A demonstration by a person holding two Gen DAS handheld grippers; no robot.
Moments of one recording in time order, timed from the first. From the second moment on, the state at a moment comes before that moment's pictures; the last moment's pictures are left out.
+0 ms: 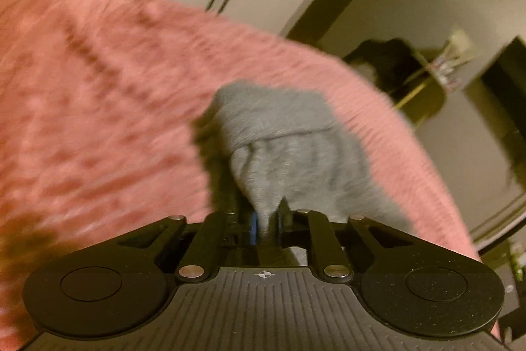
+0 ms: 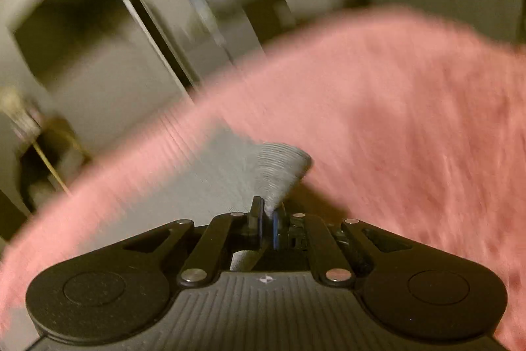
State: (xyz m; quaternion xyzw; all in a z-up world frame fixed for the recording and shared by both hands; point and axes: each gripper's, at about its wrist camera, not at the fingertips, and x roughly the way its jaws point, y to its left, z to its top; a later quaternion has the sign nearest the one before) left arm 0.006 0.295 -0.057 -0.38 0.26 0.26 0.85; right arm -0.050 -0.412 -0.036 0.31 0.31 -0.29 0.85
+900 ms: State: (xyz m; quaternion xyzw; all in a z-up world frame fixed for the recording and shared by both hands) left arm 0.143 0.046 -0.050 -0.07 0.35 0.10 0.93; right arm 0.074 -0.257 -0.065 0.12 0.36 -0.16 0.91
